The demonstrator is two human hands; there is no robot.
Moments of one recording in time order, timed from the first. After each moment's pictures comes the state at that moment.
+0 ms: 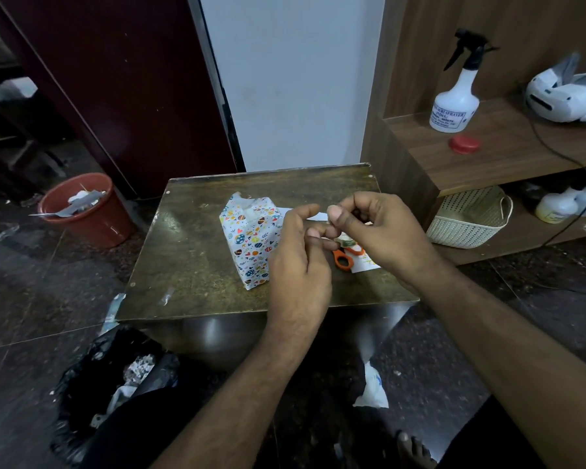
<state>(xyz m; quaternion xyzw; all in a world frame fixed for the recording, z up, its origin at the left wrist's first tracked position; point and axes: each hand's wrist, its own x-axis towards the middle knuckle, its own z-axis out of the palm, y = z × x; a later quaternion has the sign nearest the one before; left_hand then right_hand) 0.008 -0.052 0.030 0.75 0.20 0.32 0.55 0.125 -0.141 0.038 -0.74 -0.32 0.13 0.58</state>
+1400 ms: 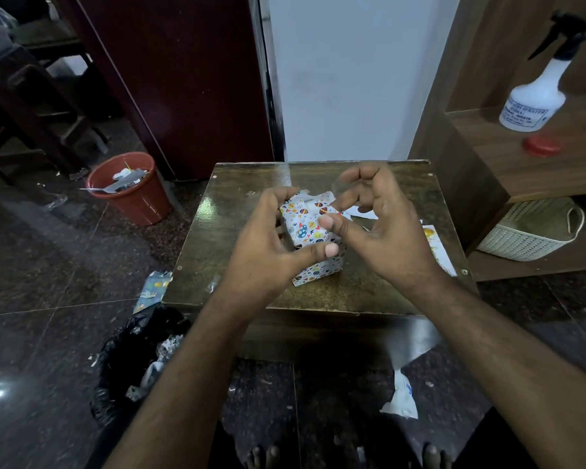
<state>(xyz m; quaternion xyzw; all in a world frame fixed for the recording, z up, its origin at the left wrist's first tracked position) -0.036 0.063 0.038 0.79 0.16 0.21 0.55 0.095 -0.071 0.031 -0.68 -0.42 0.05 0.59</state>
